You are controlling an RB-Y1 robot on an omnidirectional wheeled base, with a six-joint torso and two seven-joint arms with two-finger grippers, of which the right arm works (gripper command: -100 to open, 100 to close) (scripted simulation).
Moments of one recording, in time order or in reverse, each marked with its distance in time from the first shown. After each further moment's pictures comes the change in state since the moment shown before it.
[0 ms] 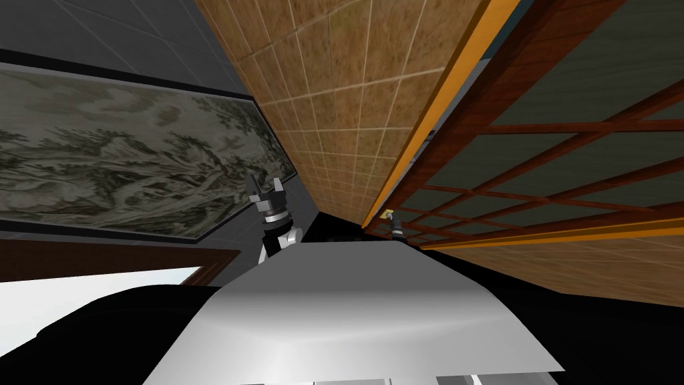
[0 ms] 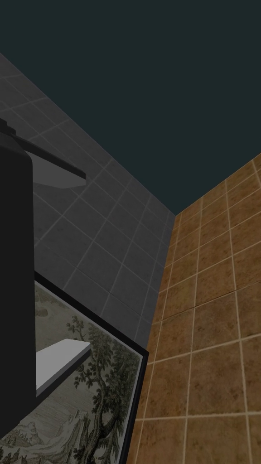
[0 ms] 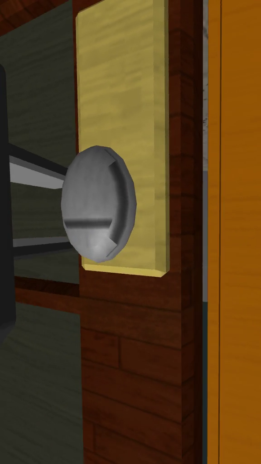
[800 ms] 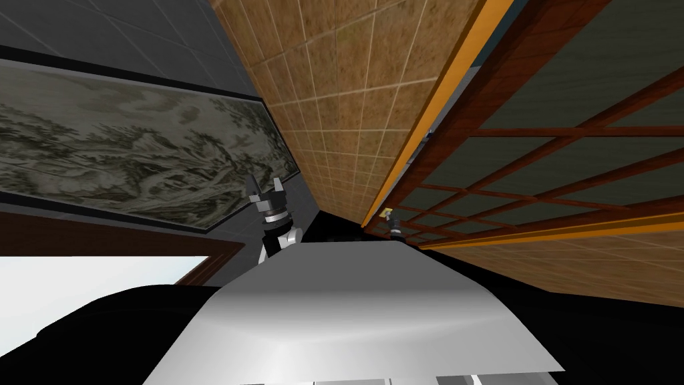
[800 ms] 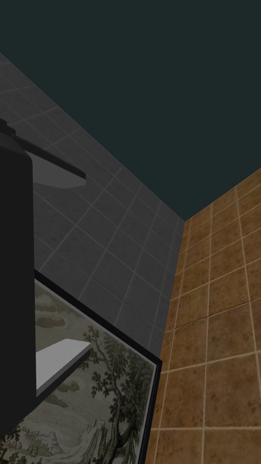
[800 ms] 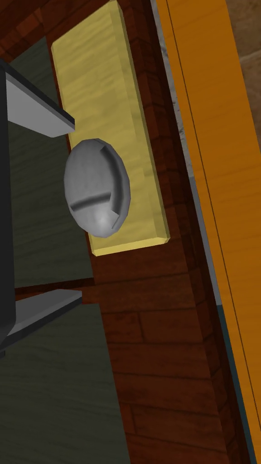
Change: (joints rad) arm -0.006 0.020 0.008 -0.017 -0.025 0.024 -0.180
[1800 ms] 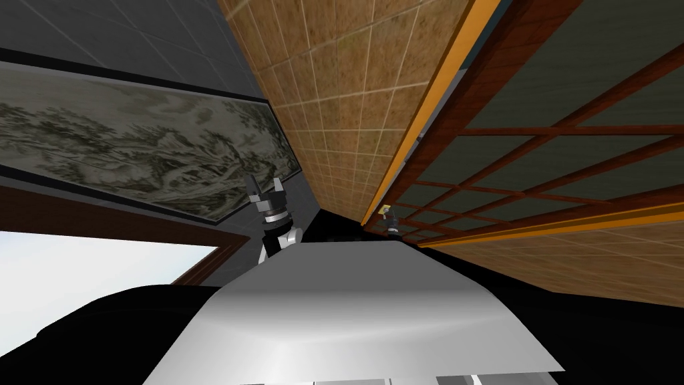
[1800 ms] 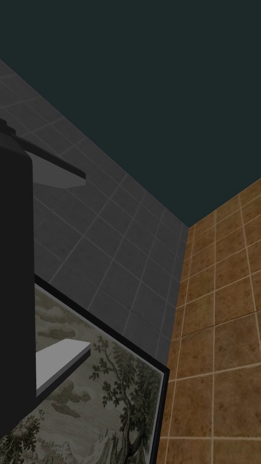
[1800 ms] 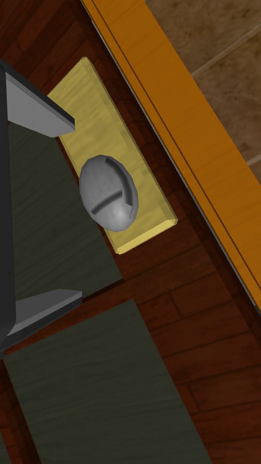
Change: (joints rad) arm -0.003 0.036 -0.001 -0.033 -0.014 0.035 -0.244
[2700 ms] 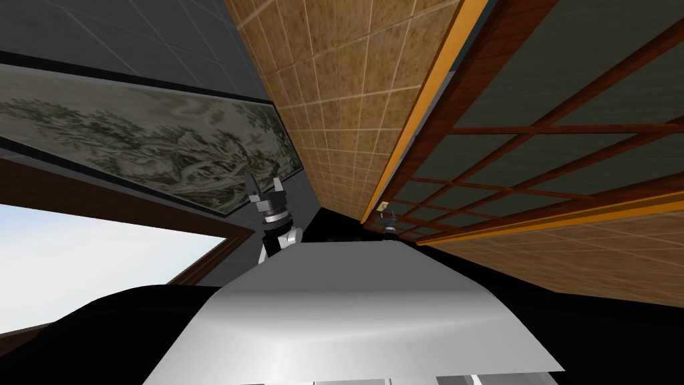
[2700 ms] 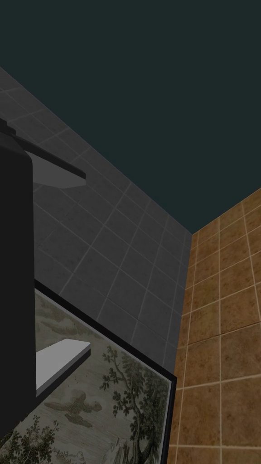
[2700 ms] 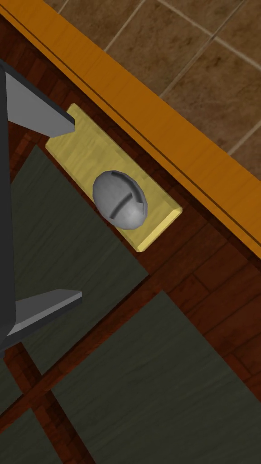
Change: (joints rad) arm -0.003 0.039 -0.001 -0.040 -0.015 0.041 -0.224
